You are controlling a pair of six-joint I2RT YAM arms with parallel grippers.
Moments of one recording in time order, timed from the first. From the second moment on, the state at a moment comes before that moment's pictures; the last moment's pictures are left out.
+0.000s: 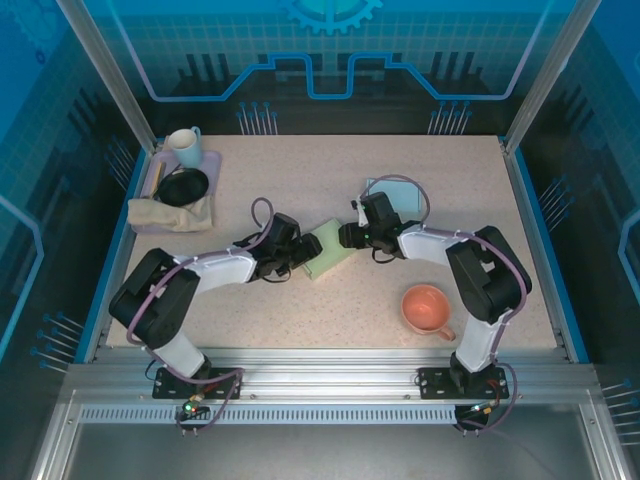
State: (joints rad) left arm -0.54 1.65 0.82 -0.05 0.06 -1.03; right arm 0.50 1.82 1.00 -0.02 -0.13 0.36
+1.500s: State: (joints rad) left arm -0.27 2.09 1.44 -0.25 0.05 -0.67; right arm 0.46 1.97 1.27 -0.01 -0.13 0.36
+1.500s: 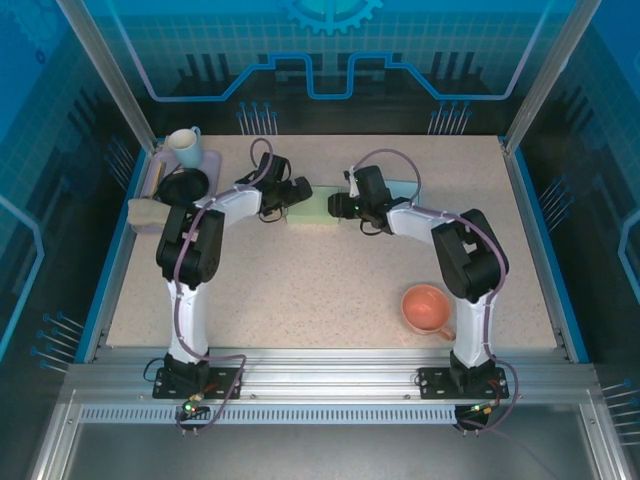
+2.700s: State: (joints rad) left arm 0.07 1.39 0.44 0.44 -0.06 -0.17; right arm -0.04 1.30 0.41 0.41 0.22 0.13
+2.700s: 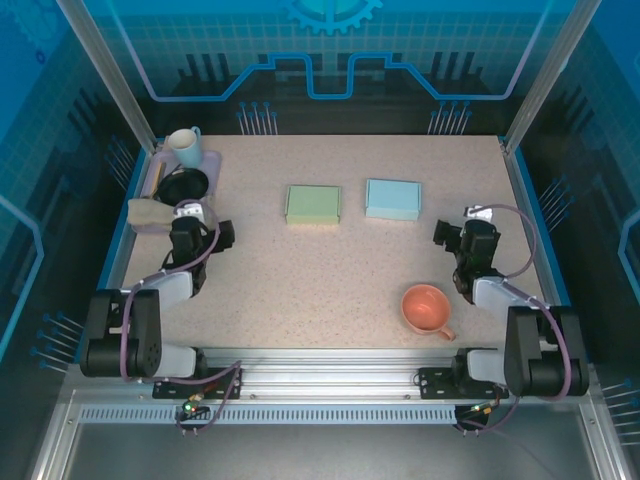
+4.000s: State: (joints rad) left arm 0.00 1.51 0.40 0.66 0.05 -0.11; right arm 0.07 1.49 0.42 0.68 -0.01 -0.06
